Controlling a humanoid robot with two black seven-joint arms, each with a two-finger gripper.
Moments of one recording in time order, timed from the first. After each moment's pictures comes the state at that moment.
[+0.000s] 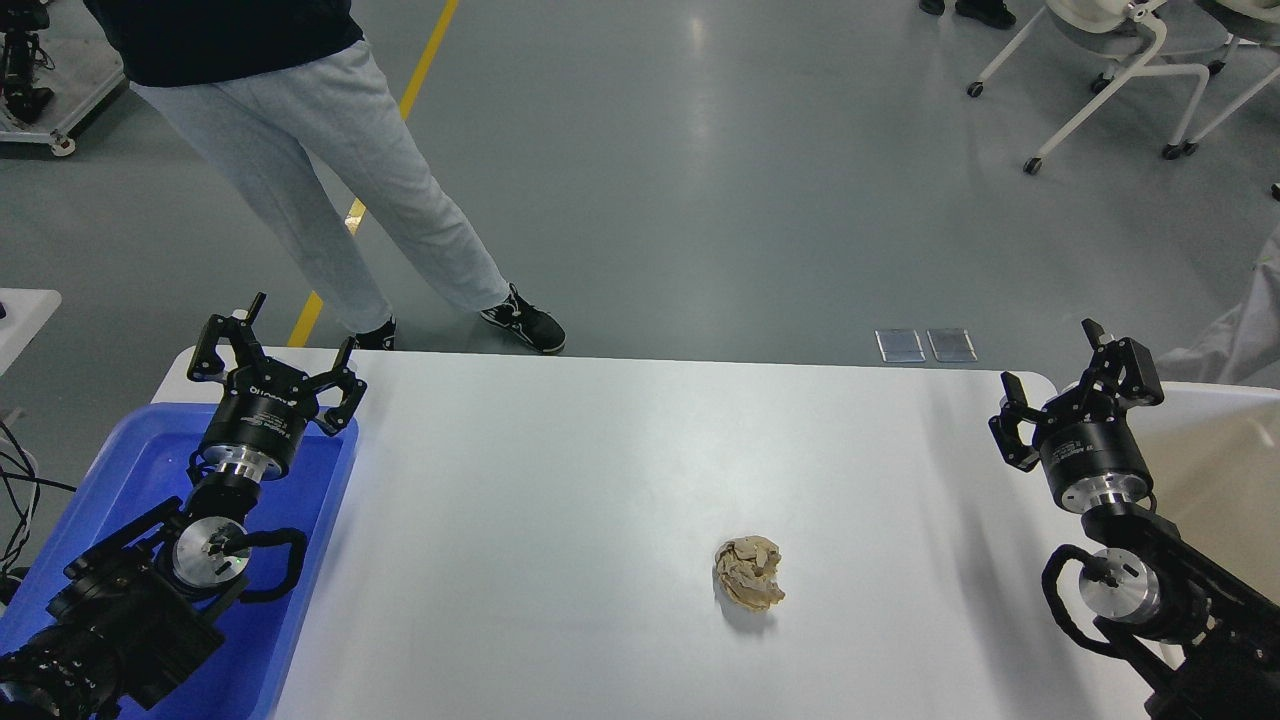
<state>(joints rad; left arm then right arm) -0.58 0.33 -0.76 -0.45 -0.17 -0.63 -0.53 0.41 -0.40 0.86 0.87 -0.11 0.01 0.58</state>
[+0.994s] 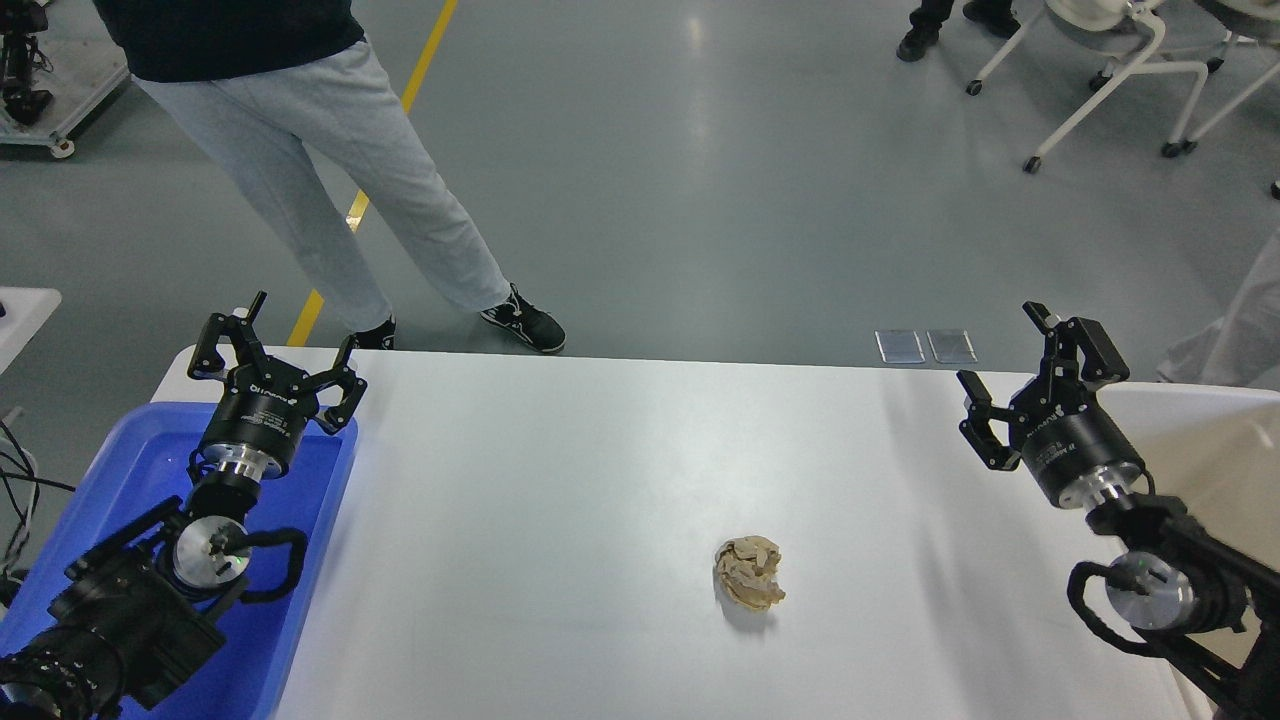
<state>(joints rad) -0.58 0.33 -0.75 -0.45 -0.16 -0.63 -0.53 0.42 -0.58 0.70 1.14 -0.18 -0.01 0.52</state>
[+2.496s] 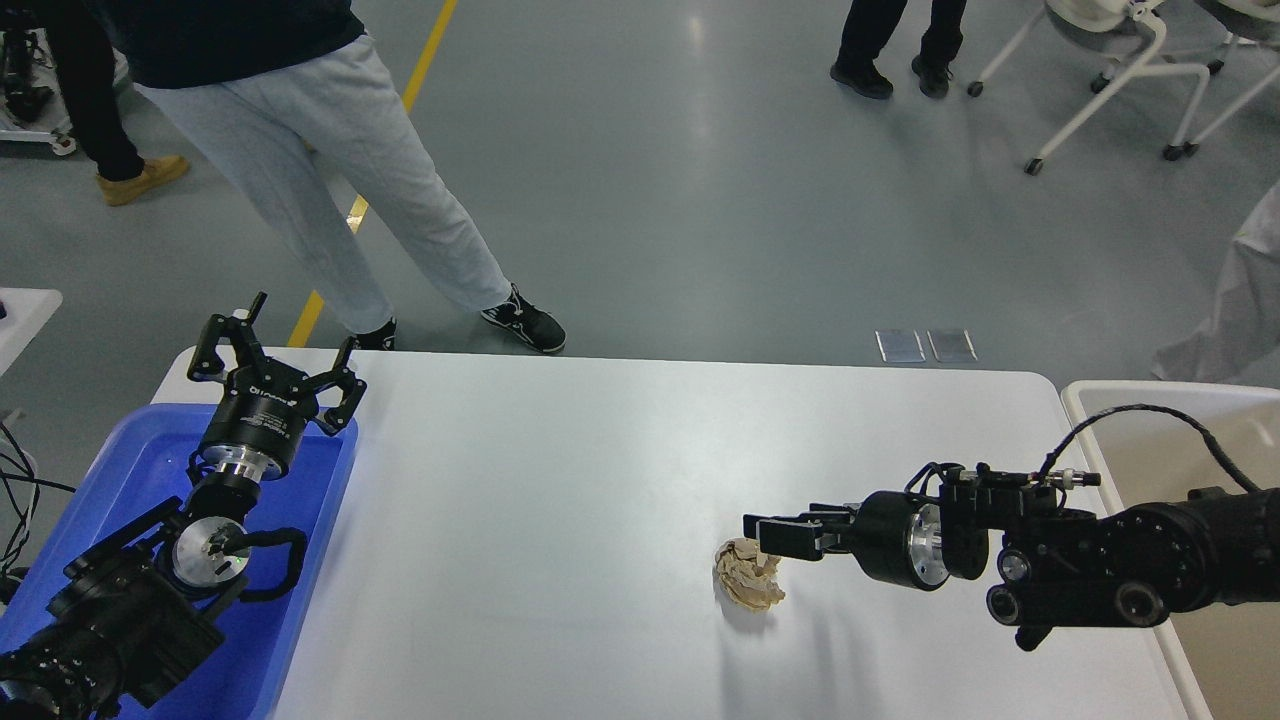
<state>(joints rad) -0.58 0.33 -0.75 -0.45 -0.16 -0.63 -0.53 1.24 -0.42 -0.66 1.33 -0.89 -0.37 0.20</state>
